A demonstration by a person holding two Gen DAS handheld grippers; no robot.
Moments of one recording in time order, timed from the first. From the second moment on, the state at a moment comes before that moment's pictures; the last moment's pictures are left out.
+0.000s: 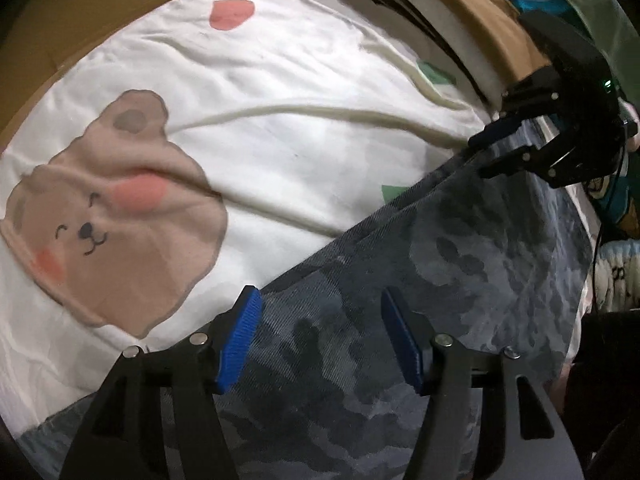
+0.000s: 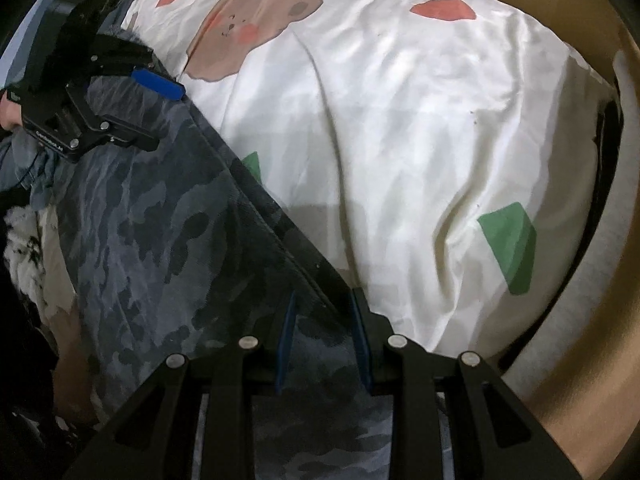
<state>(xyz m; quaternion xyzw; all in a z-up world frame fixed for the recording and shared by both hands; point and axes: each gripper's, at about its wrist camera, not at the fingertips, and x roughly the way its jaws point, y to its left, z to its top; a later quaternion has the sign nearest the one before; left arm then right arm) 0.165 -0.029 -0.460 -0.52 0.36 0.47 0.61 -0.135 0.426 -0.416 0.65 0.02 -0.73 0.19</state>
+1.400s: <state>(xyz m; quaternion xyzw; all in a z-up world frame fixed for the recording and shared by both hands) 0.127 -0.039 -0.449 -0.49 0.35 0.51 0.61 -0.124 0.448 -0.397 0.63 -0.06 -0.76 0.10</state>
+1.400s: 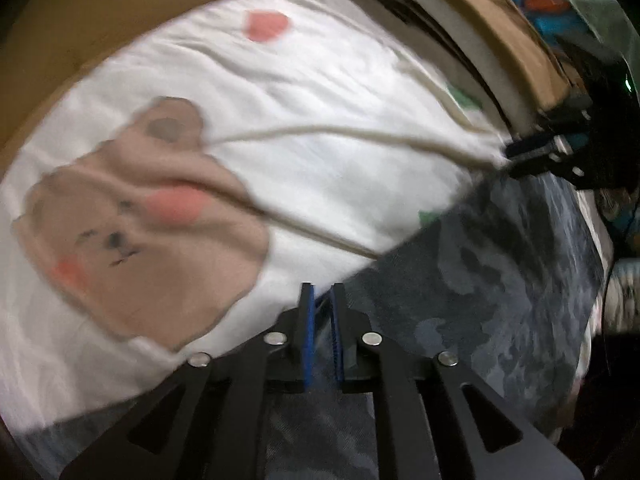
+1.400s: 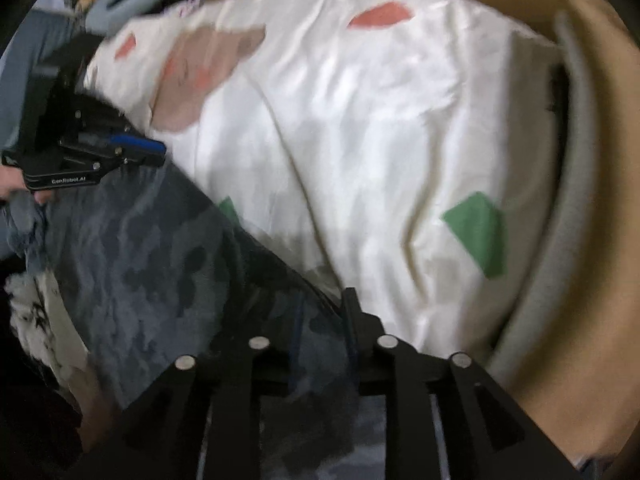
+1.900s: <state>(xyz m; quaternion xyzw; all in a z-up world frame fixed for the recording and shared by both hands) 0.019 -0.162 -0.451 -0.58 0.20 0.66 0.43 -0.058 0.462 -0.392 0.62 -0.12 -0.77 0.04</state>
